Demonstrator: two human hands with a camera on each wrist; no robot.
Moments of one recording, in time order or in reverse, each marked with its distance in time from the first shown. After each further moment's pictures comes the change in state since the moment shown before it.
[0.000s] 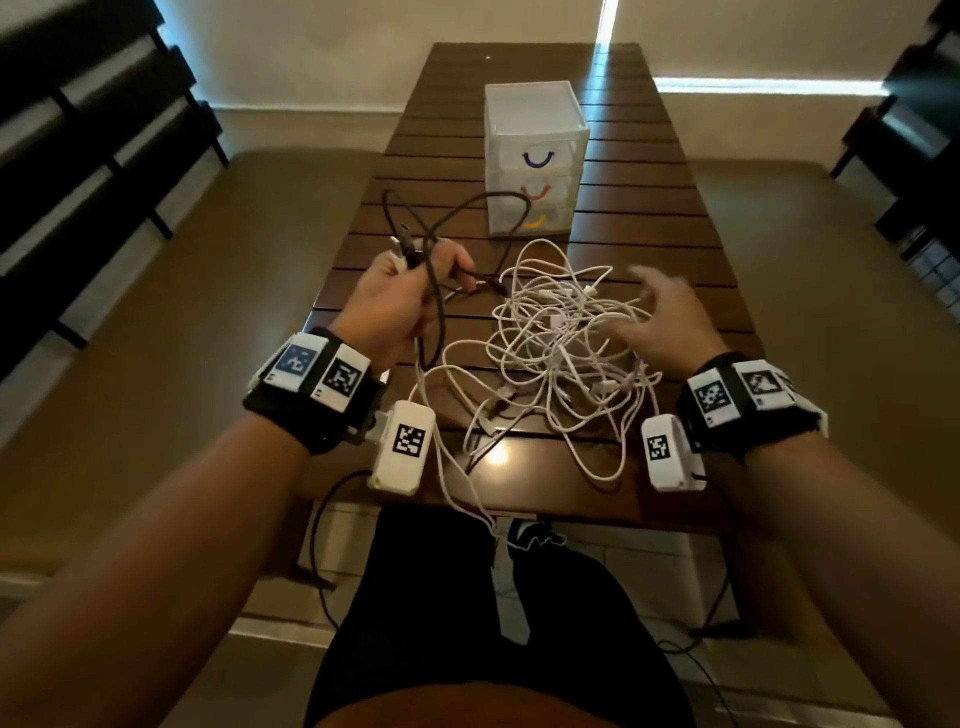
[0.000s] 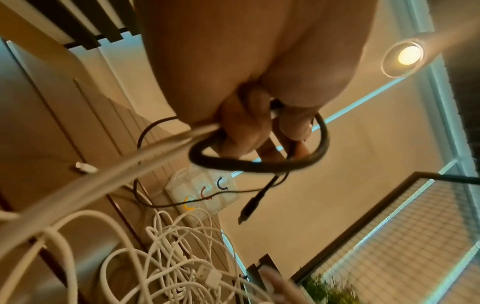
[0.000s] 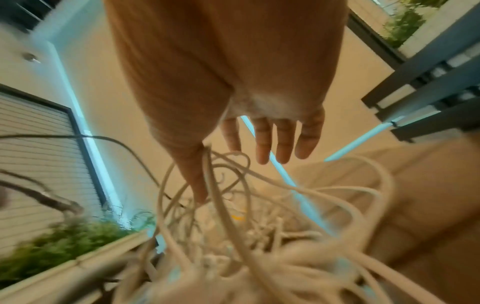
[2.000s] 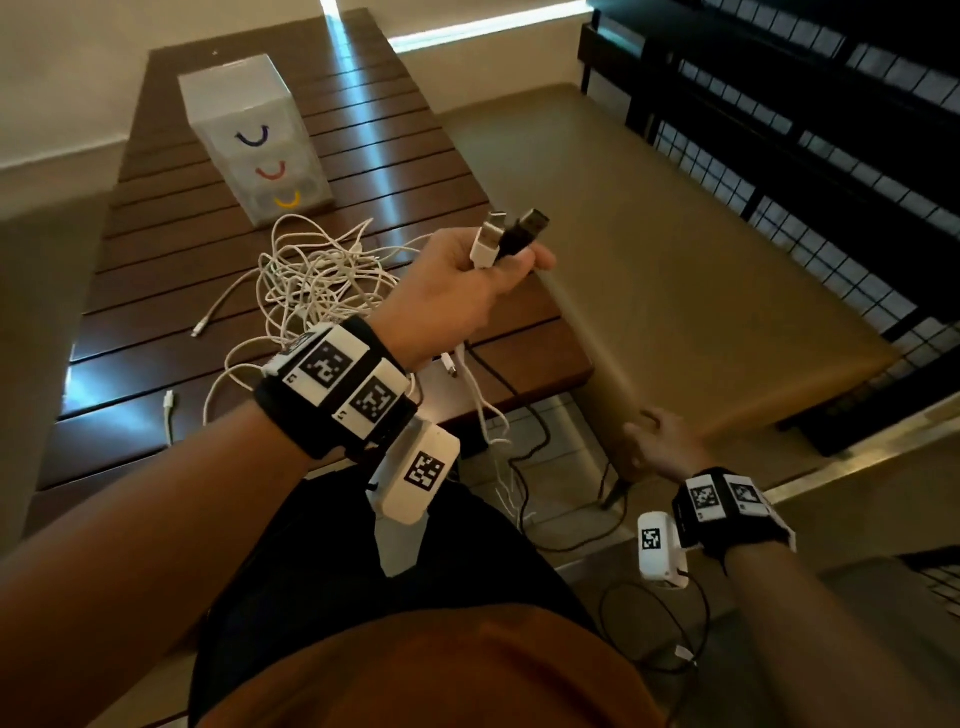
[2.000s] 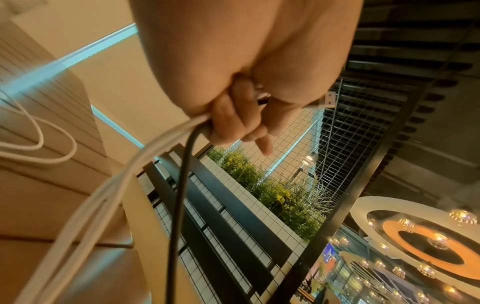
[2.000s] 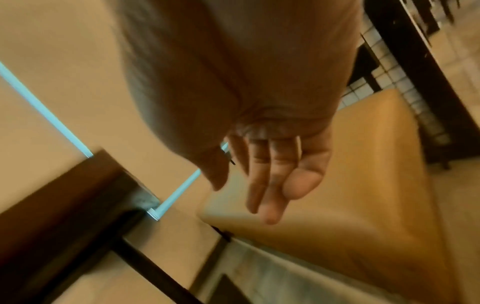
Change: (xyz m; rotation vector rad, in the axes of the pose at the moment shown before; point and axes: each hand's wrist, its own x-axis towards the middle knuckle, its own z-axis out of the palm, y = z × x) left_hand -0.088 0.022 0.229 0.231 -0.691 0.190; right_hand -0.247 0.235 -0.013 0.376 -0.007 0.791
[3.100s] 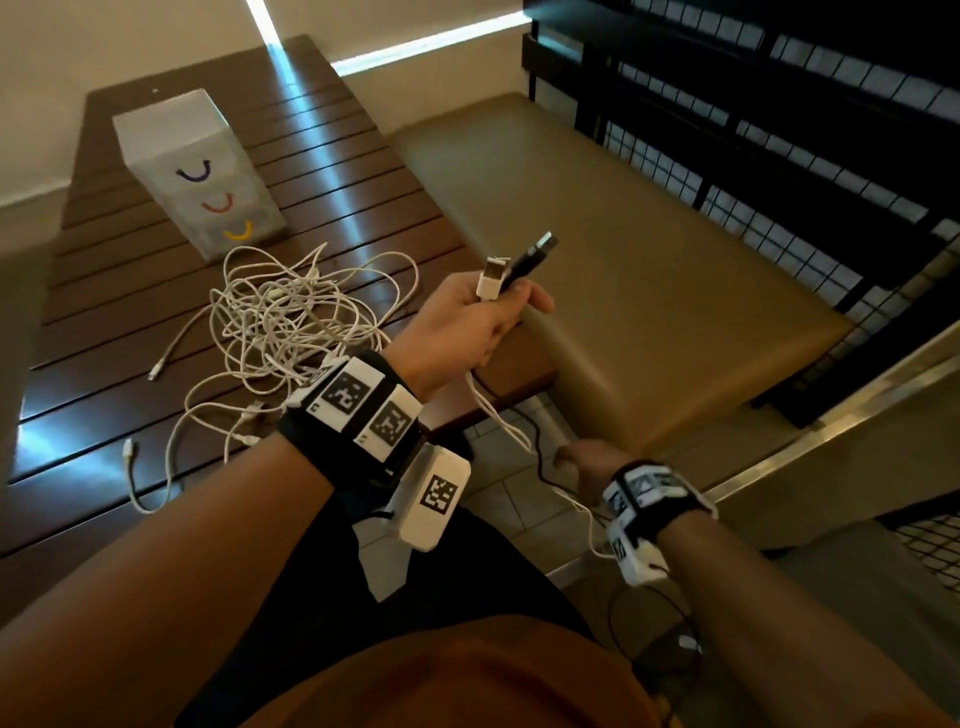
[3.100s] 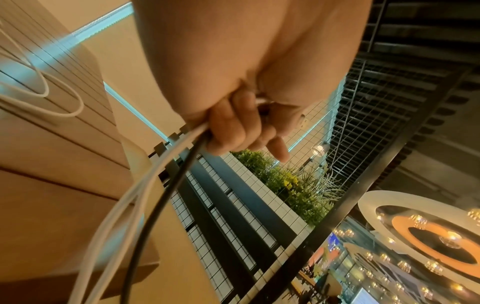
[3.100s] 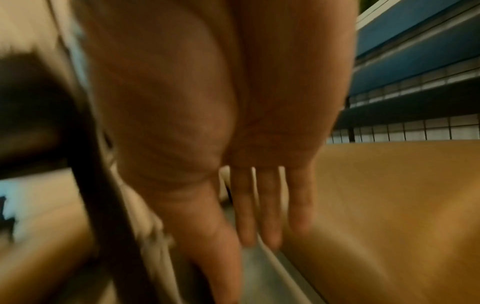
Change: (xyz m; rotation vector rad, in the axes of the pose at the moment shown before) left_hand 0.011 -0.004 0.039 -0.070 -0.128 -0.163; right_hand 0.005 -0.009 0.035 -0.857 -0.430 -0.294
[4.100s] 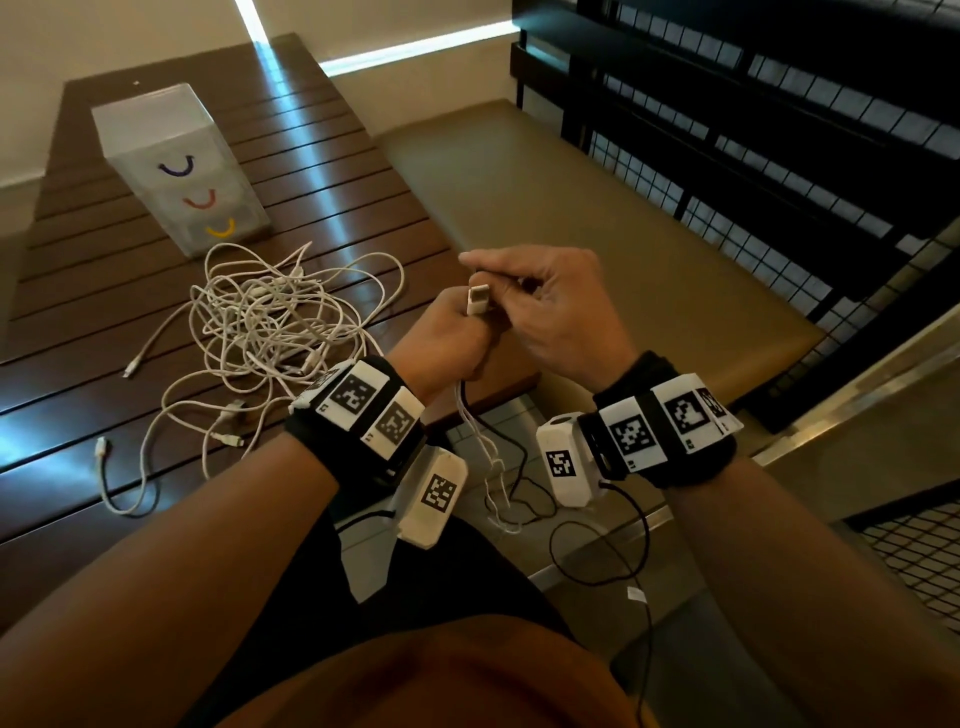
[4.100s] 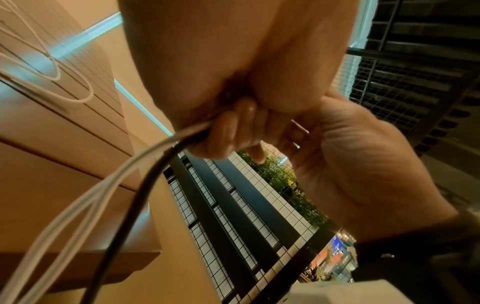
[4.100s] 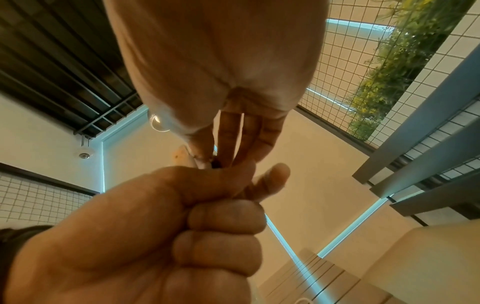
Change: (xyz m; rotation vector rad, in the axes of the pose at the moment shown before) left_hand 0.004 -0.008 0.011 0.030 0.060 -0.044; right_hand -0.113 -0.105 -0.137 0.656 1.114 -0.674
